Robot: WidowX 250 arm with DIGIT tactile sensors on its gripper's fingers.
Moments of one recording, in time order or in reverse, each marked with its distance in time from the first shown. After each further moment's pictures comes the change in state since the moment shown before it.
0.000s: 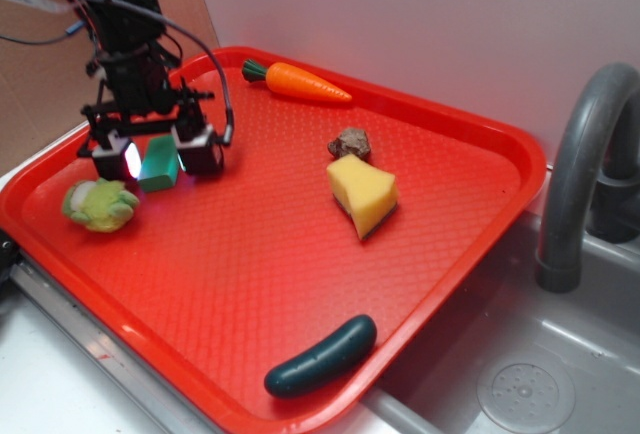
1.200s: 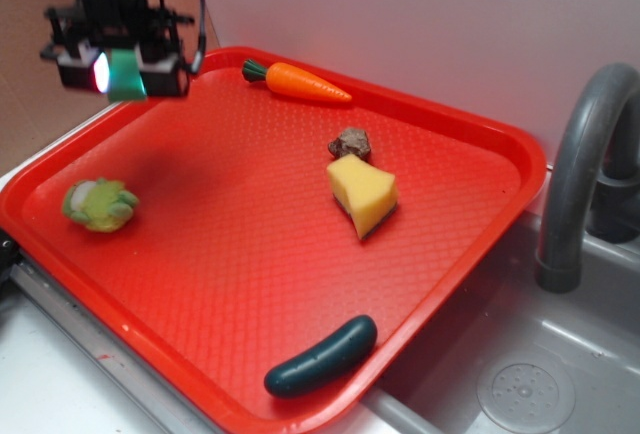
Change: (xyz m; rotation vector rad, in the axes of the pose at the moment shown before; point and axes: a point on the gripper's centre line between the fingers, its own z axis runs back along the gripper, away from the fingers) arm -0.011 -0.007 0.120 0.170 -0.218 -0.105
